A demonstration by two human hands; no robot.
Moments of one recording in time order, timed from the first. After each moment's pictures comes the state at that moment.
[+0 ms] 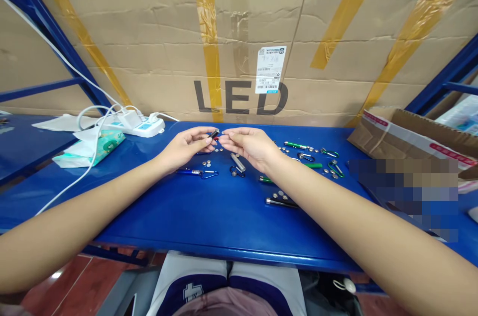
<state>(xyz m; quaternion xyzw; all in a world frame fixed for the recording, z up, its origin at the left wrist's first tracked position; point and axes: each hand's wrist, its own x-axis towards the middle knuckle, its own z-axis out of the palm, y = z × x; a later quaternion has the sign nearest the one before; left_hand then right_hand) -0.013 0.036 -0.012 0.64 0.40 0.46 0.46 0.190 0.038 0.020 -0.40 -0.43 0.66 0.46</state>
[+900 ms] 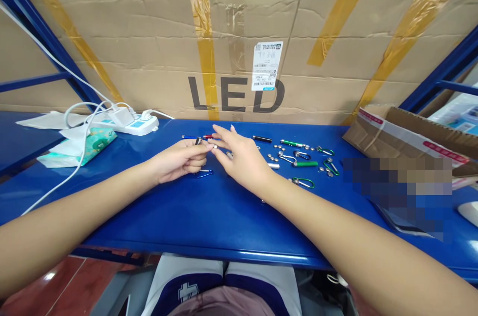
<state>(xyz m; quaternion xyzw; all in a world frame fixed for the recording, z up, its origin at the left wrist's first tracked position) 0.006 0.007 0.005 0.51 0.38 0.36 0.68 0.196 0.013 -0.006 -0.29 -0.83 0.15 0.45</state>
